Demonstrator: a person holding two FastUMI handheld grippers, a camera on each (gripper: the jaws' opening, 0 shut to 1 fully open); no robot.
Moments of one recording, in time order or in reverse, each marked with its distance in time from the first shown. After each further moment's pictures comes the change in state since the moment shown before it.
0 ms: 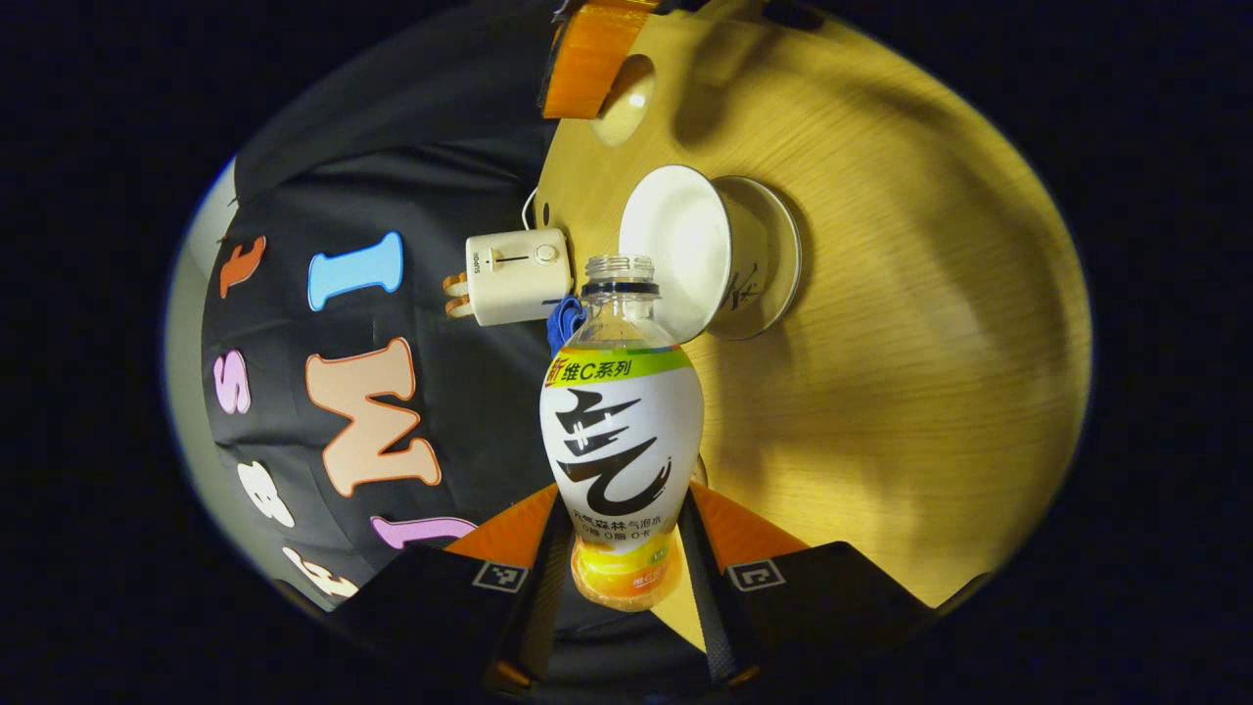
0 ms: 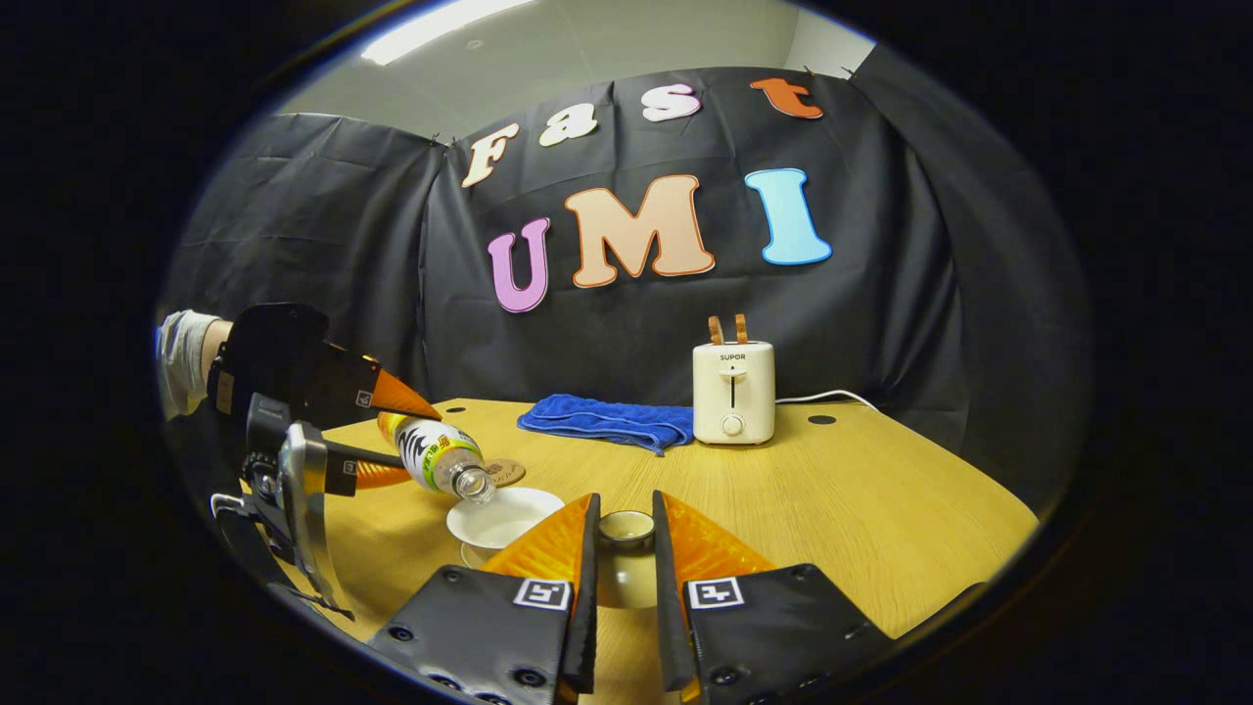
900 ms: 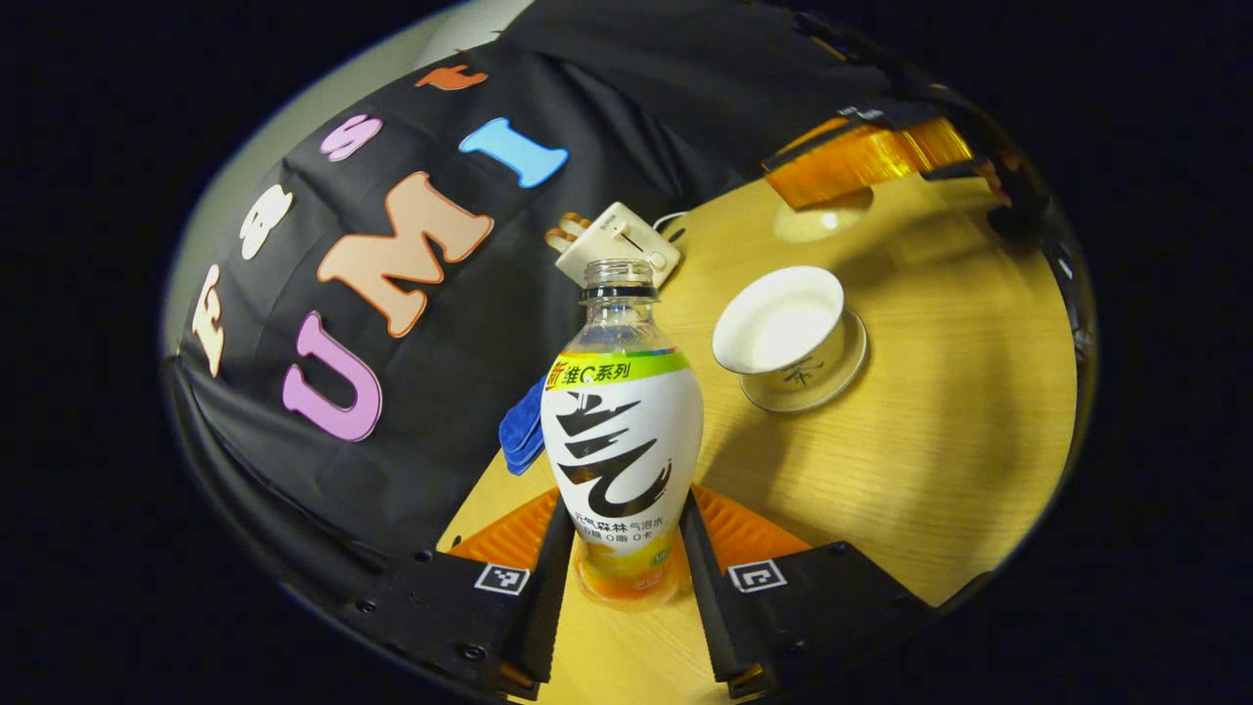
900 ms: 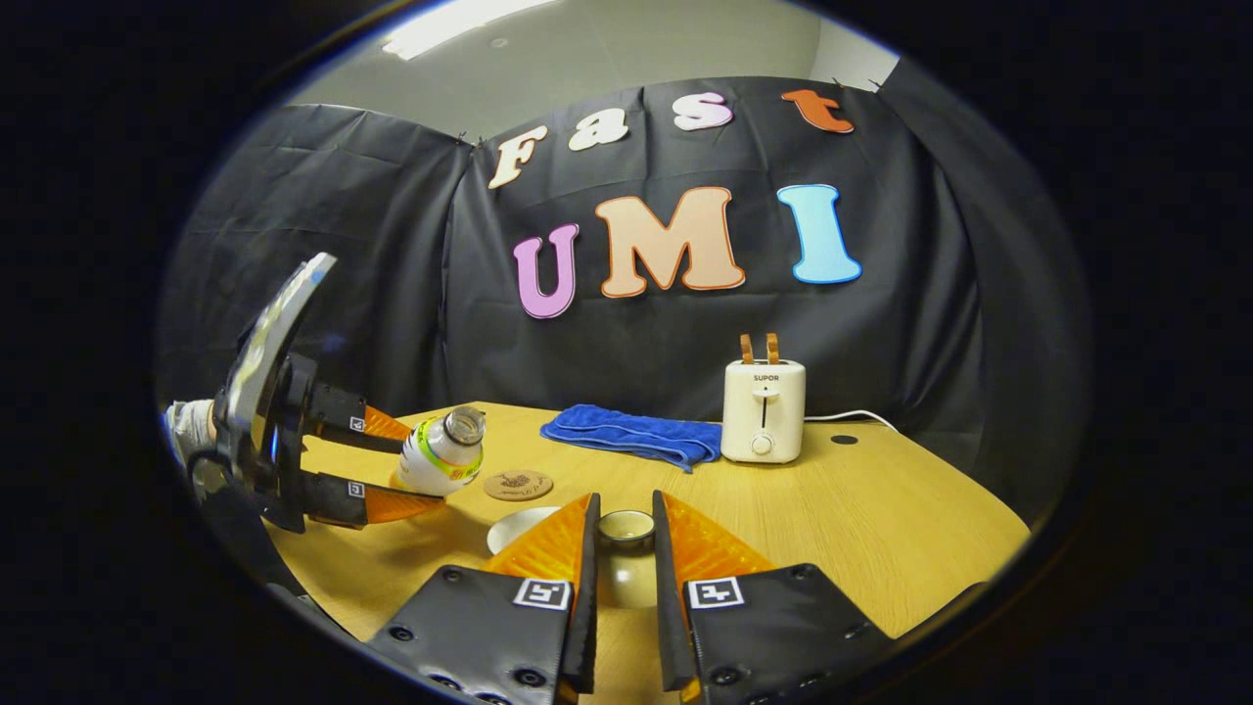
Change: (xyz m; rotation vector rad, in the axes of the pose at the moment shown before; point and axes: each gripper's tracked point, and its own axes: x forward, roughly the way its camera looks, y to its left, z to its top) left arm -0.012 -0.021 -0.002 -0.829 -0.205 0.028; right arm 0.003 0.038 0.019 -0.047 -0.031 0.055
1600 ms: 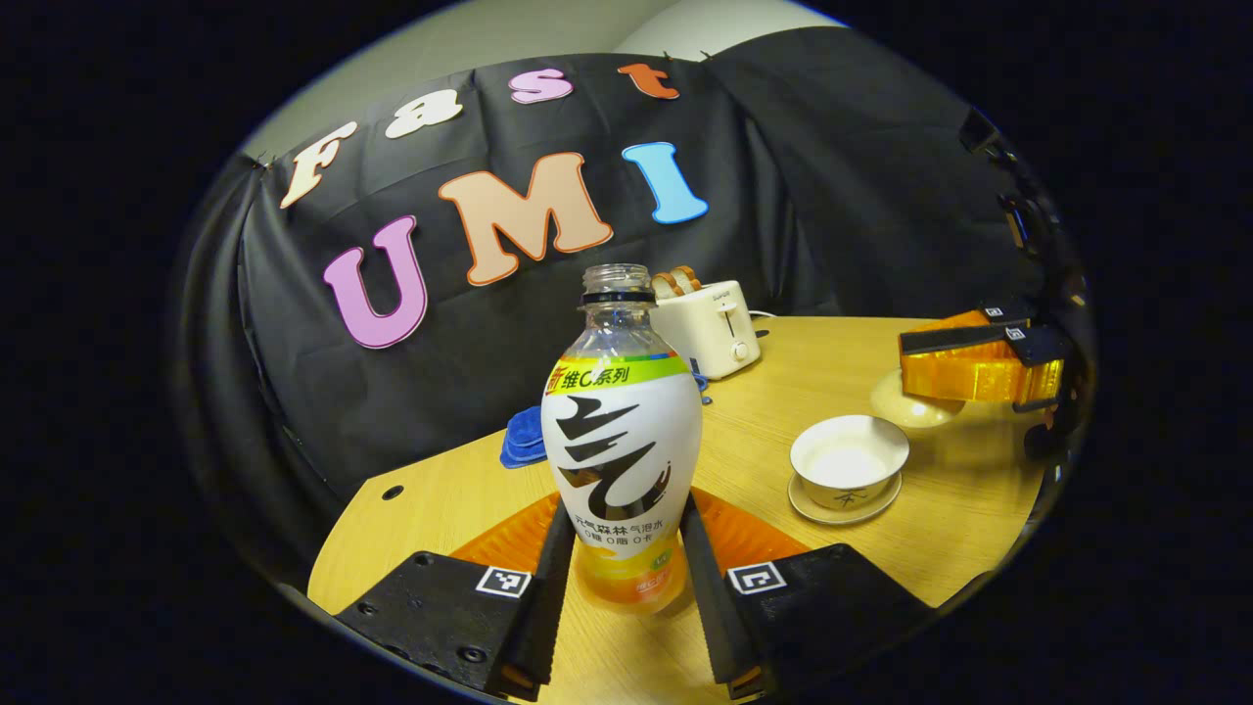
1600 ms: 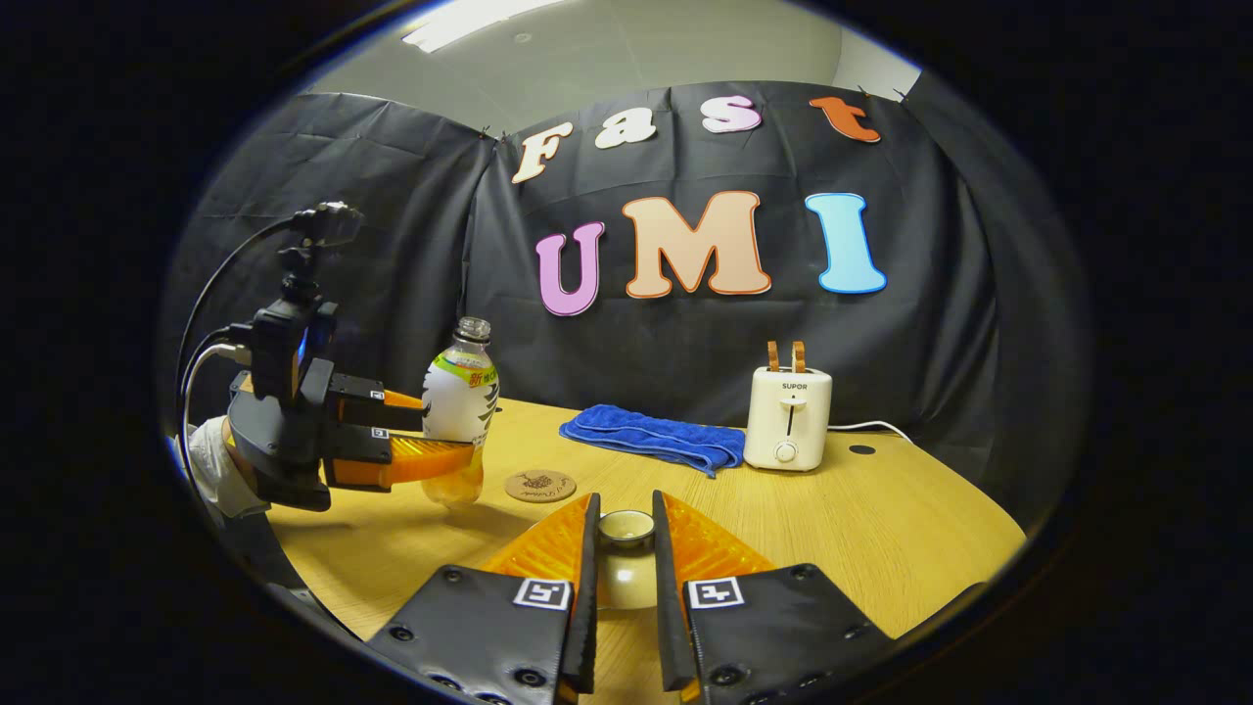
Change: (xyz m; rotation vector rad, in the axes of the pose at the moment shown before) left arm 0.004 0.044 0.016 -0.477 -0.180 0.077; right arm 0.004 0.026 0.000 -0.041 0.005 0.036
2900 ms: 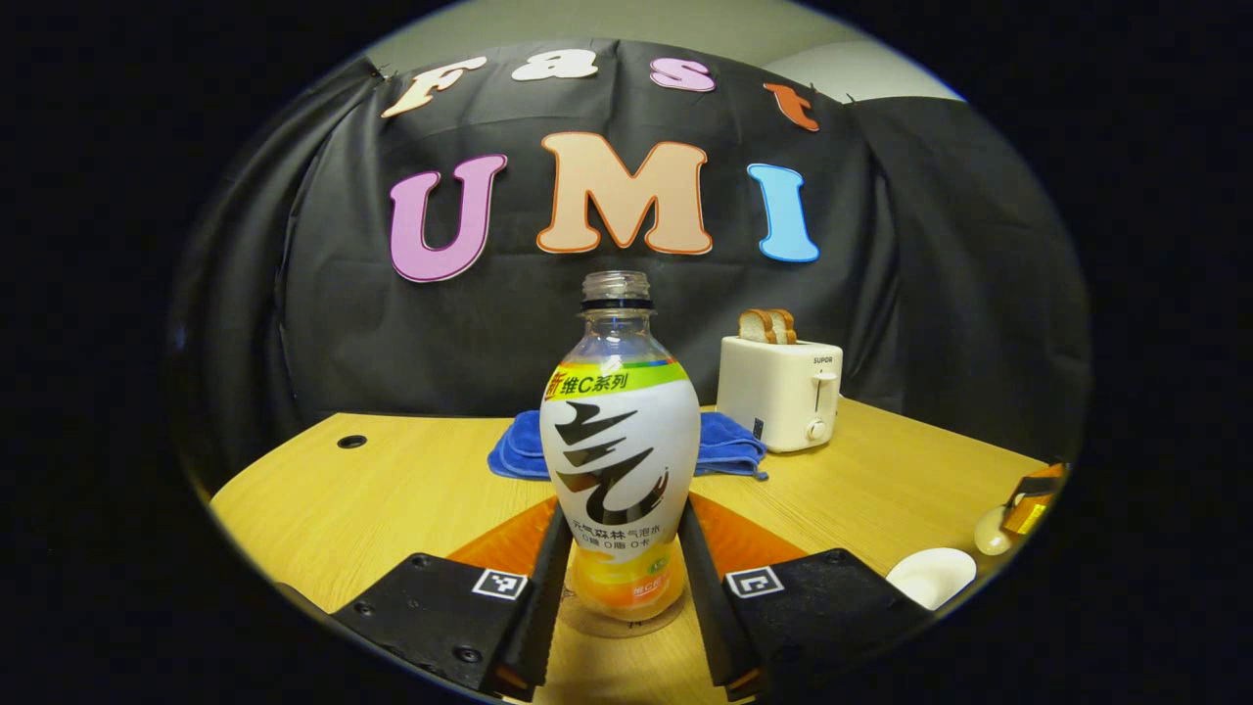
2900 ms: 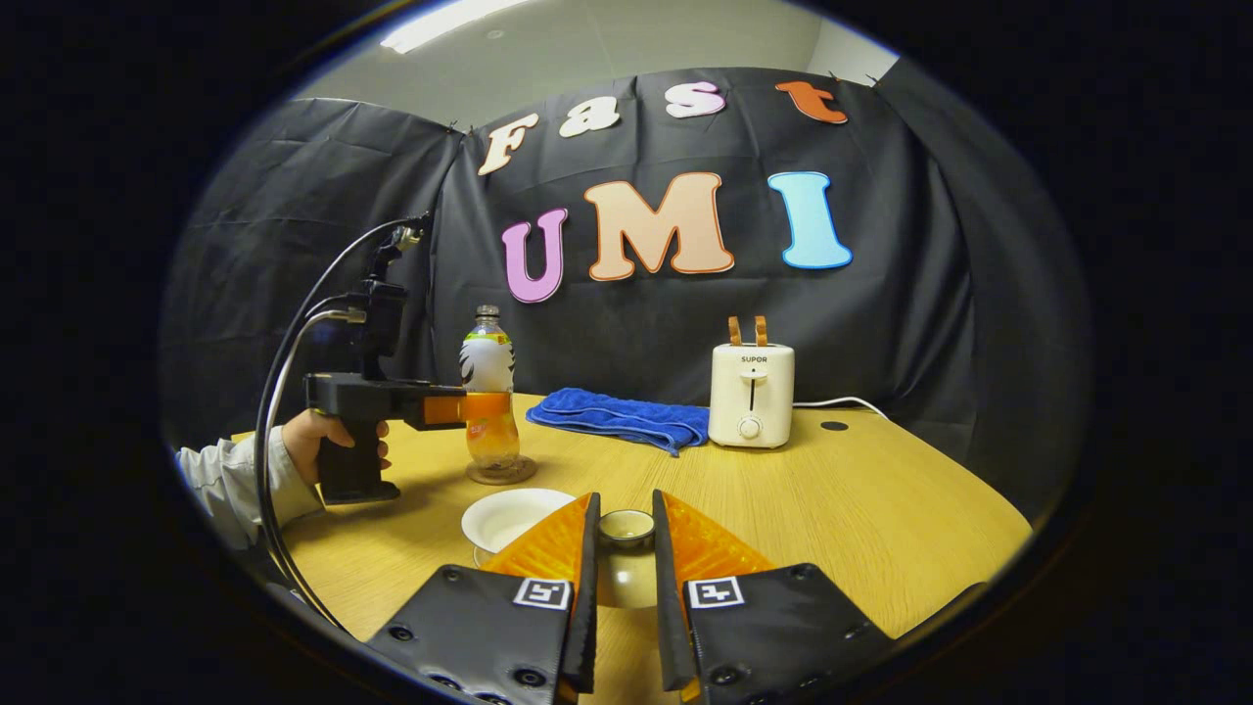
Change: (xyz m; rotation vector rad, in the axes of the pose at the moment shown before) left arm 0.112 0.032 0.007 -0.326 -0.058 0.118; right arm -0.002 -0.045 -0.024 0.042 0.044 -0.074
